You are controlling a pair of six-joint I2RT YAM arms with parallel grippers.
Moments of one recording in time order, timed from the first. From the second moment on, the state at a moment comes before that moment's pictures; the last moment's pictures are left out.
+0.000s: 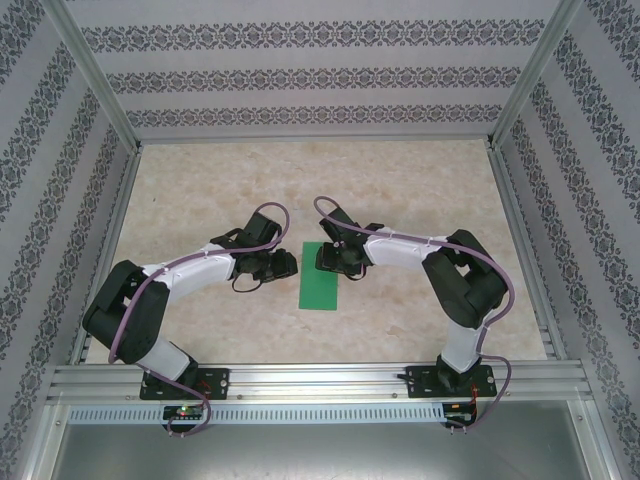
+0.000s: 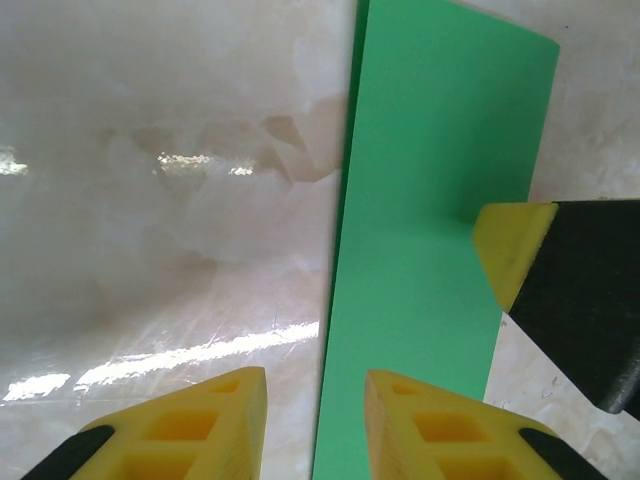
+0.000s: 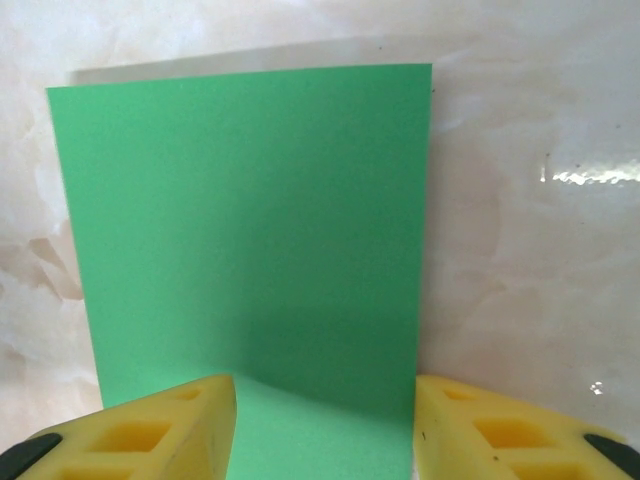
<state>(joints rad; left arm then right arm) -0.57 1.54 0.84 -0.37 0.28 -0.78 0.71 1.82 1.07 -0.42 -0.08 0.77</state>
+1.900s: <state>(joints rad) -0.44 1.45 0.77 -0.36 0.26 -0.81 1.01 1.60 0.86 -0.37 0.05 -0.42</state>
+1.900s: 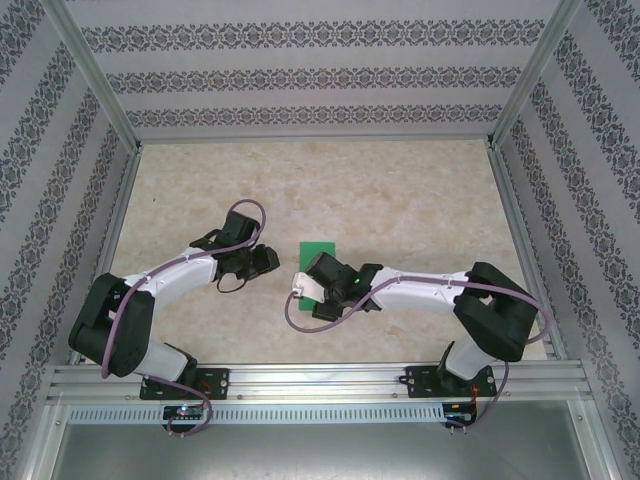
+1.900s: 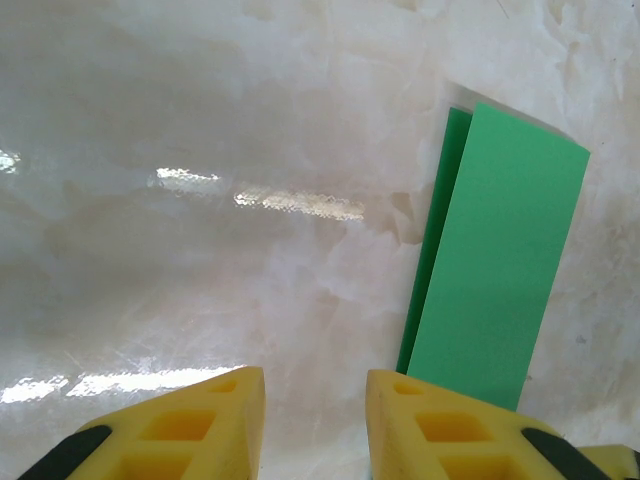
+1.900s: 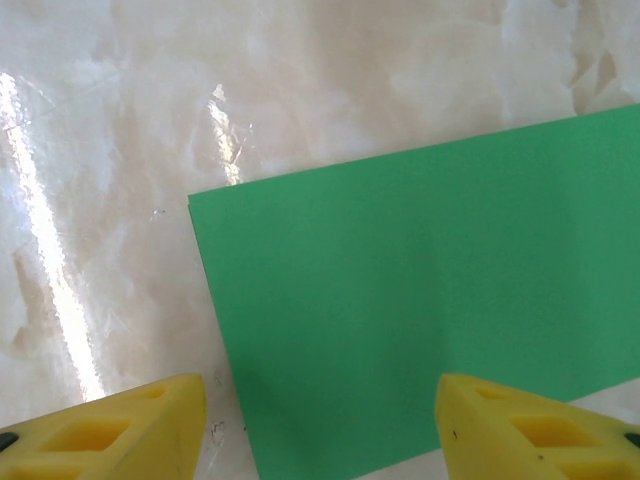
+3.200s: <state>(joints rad) -0.44 1.46 0.75 -0.35 0.28 -0.81 1.08 1.65 0.86 -0.23 0.20 -0.36</state>
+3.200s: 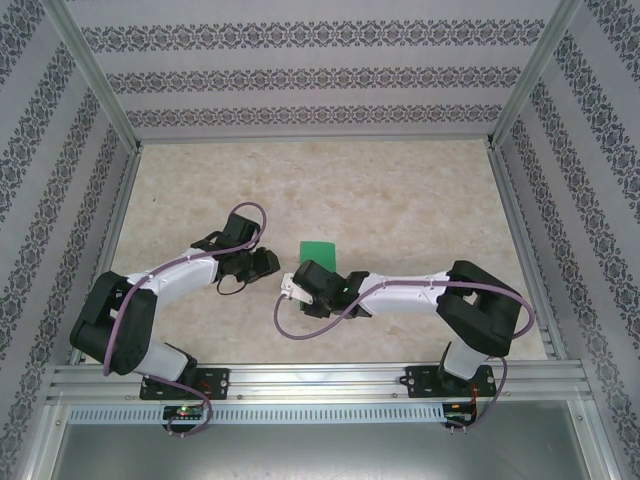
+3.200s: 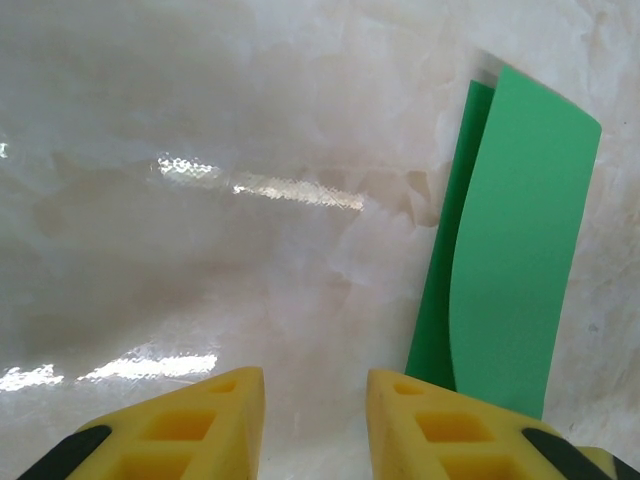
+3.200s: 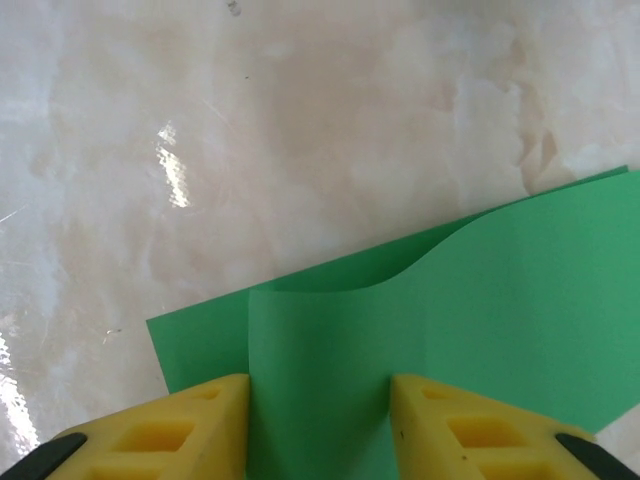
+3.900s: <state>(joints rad) -0.45 1.67 0.78 -0.11 0.59 -0.90 1.08 1.62 0.81 -0.16 0.23 -0.31</state>
